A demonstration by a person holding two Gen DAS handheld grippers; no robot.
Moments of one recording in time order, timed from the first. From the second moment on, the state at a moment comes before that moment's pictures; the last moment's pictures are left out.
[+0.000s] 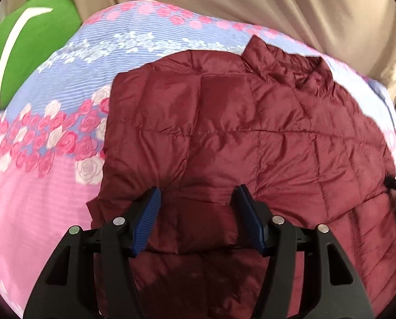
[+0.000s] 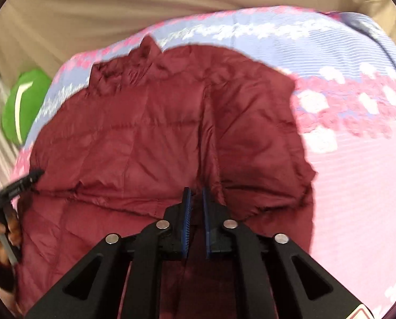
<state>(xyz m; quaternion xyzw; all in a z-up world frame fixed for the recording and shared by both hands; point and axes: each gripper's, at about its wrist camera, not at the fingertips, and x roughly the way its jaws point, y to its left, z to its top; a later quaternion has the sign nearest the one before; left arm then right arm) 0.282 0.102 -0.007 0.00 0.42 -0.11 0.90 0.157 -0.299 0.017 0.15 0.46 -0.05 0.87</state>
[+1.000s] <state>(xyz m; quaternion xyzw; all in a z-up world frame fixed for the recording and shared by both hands) 0.008 0.235 -0.010 -0.11 0.49 -0.14 0.86 -0.167 -0.282 0.039 0.13 0.51 -0.03 0.85</state>
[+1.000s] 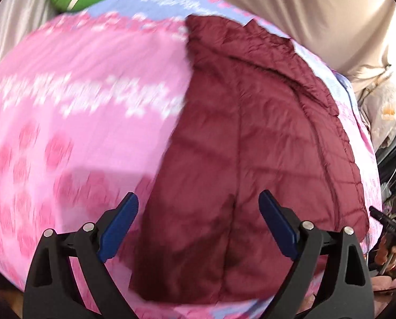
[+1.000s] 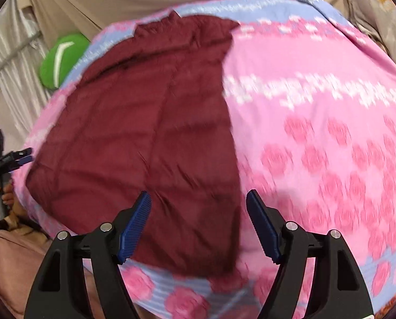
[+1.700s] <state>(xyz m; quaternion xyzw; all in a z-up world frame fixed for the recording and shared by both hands) -0.047 0.224 0.029 -0.15 0.43 -0.23 0.86 -0.218 -0.257 0.067 0.21 0.39 0.01 0.90</state>
